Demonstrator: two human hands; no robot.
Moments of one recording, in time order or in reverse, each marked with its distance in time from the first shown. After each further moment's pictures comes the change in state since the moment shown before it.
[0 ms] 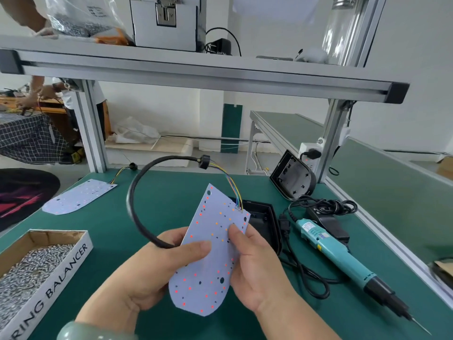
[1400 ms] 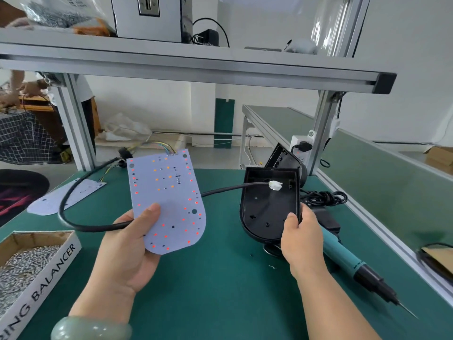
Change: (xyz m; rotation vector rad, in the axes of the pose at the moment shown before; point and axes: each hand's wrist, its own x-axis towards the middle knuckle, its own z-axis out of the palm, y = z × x) left_hand 0.021 -0.012 -0.016 -0.393 0.539 0.363; right_hand 0.025 -0.043 -0.086 -1.038 0.775 -0.366
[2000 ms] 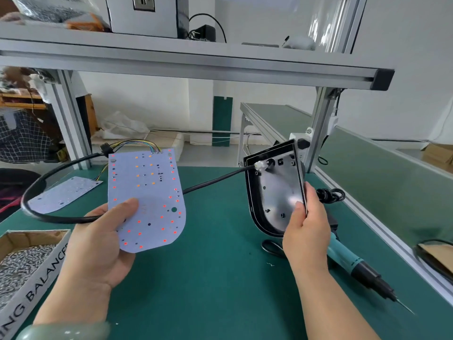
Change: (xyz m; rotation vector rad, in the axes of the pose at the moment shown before) left_hand -0.001 0.025 -0.003 0.084 0.069 0.066; right_hand -0.005 -0.003 -0.010 -0.016 0.145 -0.304
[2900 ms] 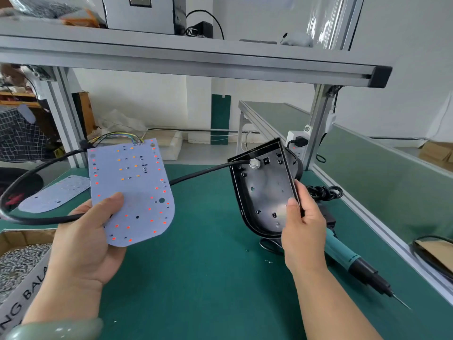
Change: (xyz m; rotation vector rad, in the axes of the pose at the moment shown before) left_hand 0.007 0.001 -0.008 -0.024 0.021 0.061; right_hand -0.004 -0.004 0.004 0.412 -0.057 0.148
